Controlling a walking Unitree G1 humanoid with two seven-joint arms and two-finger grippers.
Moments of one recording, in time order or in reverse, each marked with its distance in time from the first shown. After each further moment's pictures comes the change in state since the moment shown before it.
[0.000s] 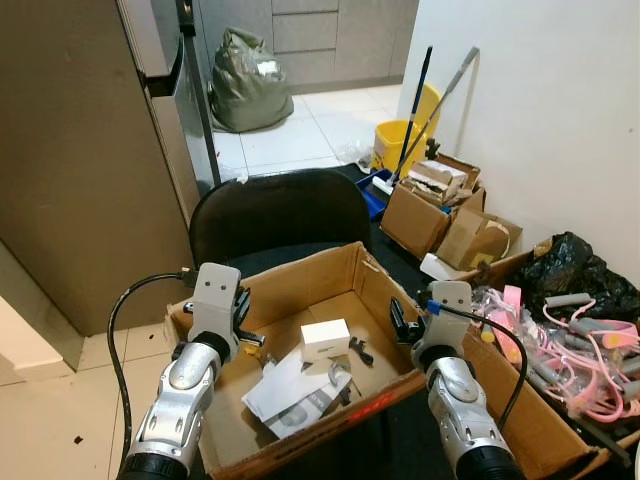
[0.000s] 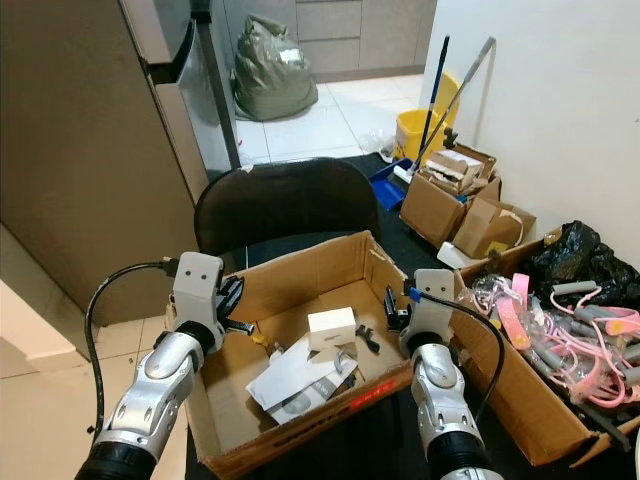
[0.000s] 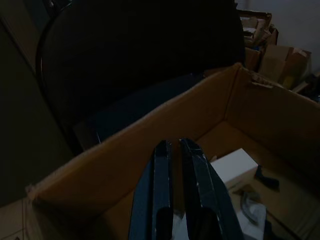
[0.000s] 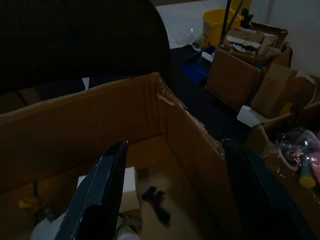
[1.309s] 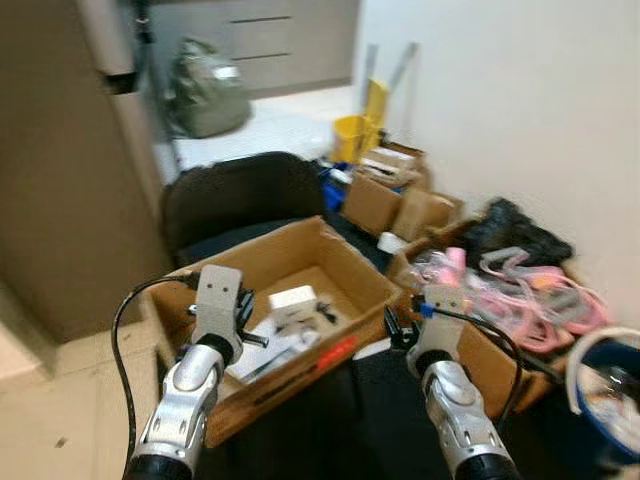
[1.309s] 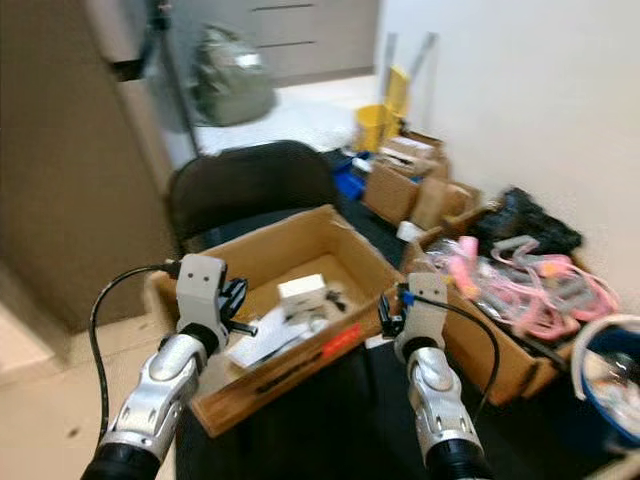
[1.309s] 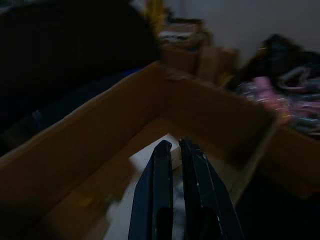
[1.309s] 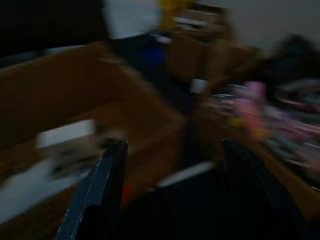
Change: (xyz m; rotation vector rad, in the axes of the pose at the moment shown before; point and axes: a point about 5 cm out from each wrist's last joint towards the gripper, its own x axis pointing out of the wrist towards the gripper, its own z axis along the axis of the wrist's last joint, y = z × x) left arm 0.002 -0.005 0.001 0.002 -0.015 -0.024; right arm -0.005 -0.003 -0.004 -0.016 0.062 -0.013
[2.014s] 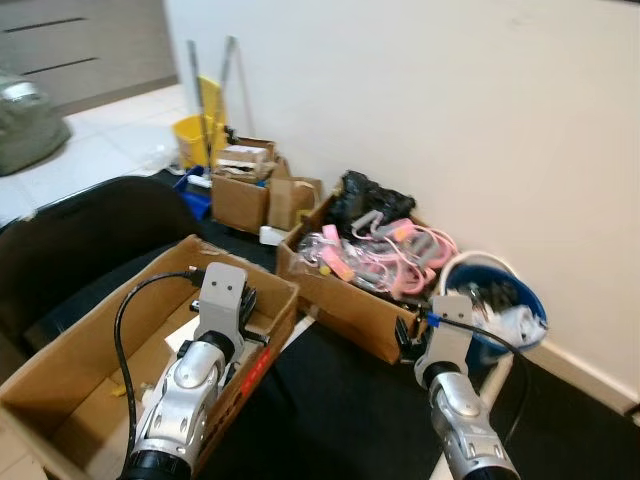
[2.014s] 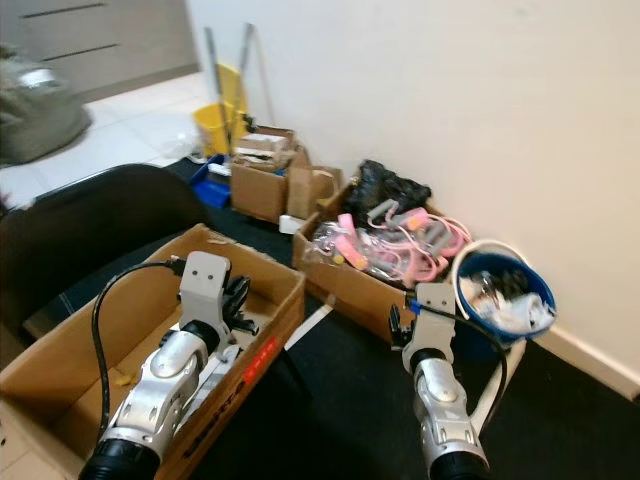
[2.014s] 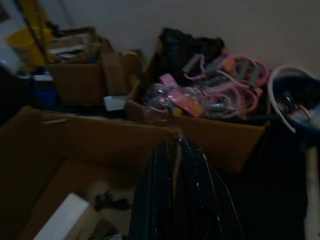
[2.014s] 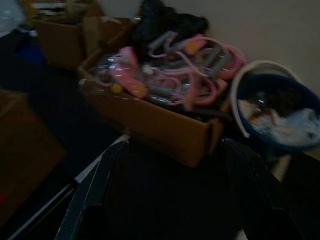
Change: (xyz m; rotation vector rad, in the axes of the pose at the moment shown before) left arm 0.001 0.001 -0.003 0.026 0.012 -0.007; right arm -0.009 -0.003 -0.014 -0.008 0.046 -0.056
